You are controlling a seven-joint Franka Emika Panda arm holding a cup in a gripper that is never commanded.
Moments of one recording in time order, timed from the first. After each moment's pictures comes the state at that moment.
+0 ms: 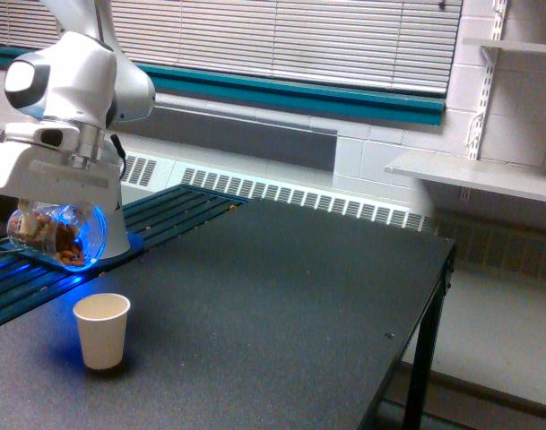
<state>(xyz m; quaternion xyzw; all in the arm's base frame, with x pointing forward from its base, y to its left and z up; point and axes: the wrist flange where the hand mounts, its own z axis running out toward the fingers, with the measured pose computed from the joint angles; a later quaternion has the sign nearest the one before) 0.211 -0.269 0.283 0.89 -0.41 0.11 0.17</state>
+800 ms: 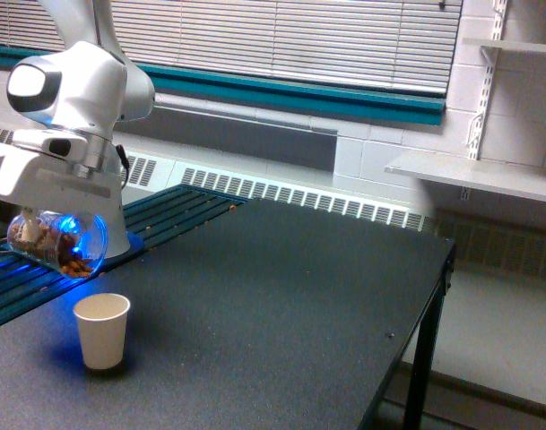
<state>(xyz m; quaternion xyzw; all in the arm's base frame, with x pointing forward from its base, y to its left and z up) 0.220 -0.268 0.271 0.89 -0.40 0.09 0.20</state>
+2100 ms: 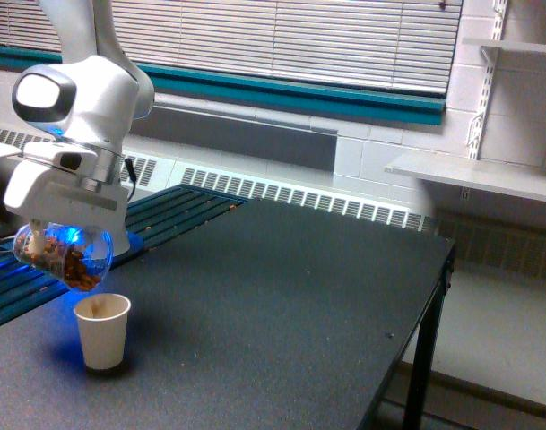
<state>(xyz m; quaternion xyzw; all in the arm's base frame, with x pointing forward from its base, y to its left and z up) 0.229 -0.264 0.253 0.89 -0.40 0.08 0.21</state>
